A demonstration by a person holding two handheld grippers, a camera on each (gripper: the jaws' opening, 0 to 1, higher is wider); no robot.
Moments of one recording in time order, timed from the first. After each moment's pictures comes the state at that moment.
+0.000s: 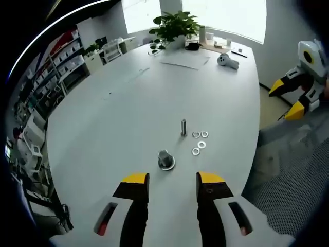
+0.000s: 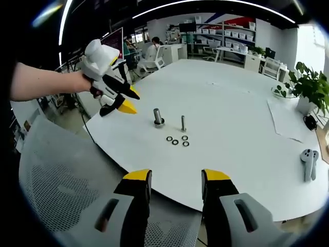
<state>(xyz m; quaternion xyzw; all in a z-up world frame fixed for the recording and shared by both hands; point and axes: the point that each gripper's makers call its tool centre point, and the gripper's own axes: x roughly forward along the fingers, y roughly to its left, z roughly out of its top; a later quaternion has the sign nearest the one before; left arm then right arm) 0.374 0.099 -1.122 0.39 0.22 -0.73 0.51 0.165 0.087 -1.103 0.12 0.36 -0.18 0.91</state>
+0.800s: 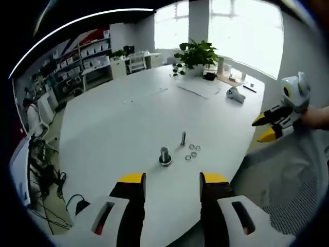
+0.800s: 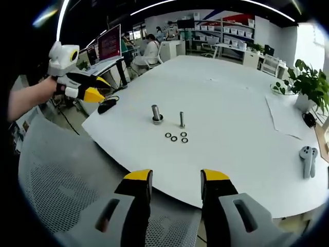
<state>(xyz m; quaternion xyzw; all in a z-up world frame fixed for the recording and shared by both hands) 0.387 0.163 -1.069 0.25 0.25 -0.71 0.61 0.161 0.084 -1.107 0.12 0.37 -0.19 0.90</state>
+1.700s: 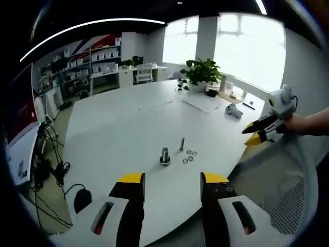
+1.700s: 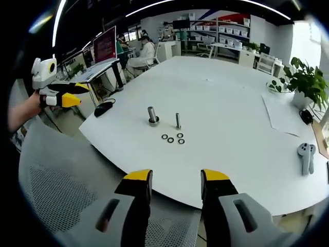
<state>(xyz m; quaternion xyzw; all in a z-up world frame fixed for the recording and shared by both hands) 0.390 0.203 -1.046 0.19 0.22 -0.72 0.63 0.162 0.080 -1.102 0.14 0.37 -0.22 0.89</state>
